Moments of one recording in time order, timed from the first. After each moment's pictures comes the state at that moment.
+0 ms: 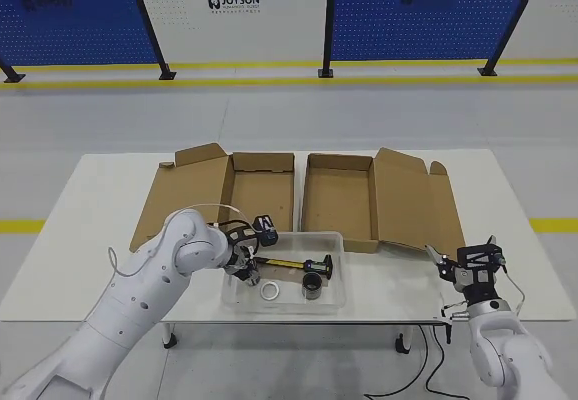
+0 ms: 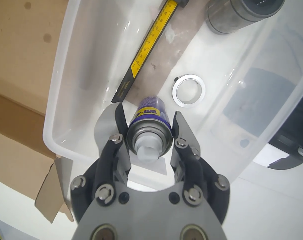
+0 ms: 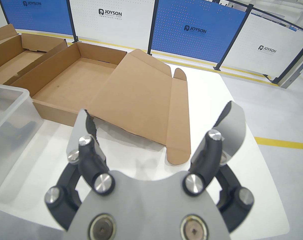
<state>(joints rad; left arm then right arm) 0.84 -1.09 -0.87 -1.40 0.87 -0.65 -1.17 -1.73 -1.15 1.60 -1.80 -1.33 0.00 0.00</state>
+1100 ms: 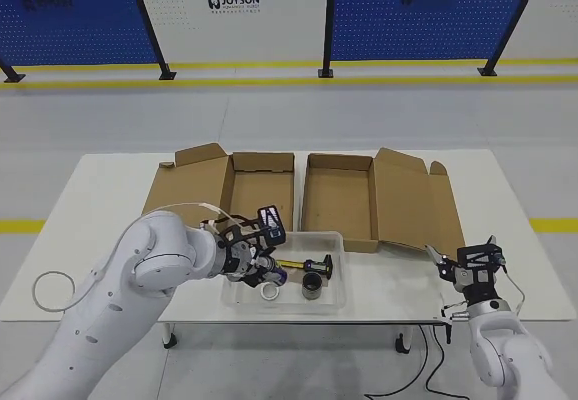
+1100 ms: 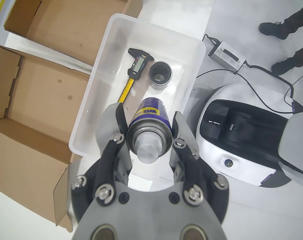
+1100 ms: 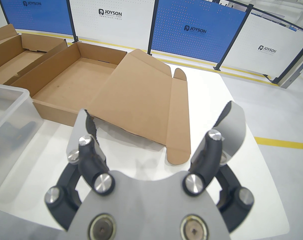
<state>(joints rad) 0.98 -0.98 -1.05 -1.87 0.61 -0.57 -1.25 -1.73 -1.15 1.60 -1.80 -1.33 0.00 0.00</state>
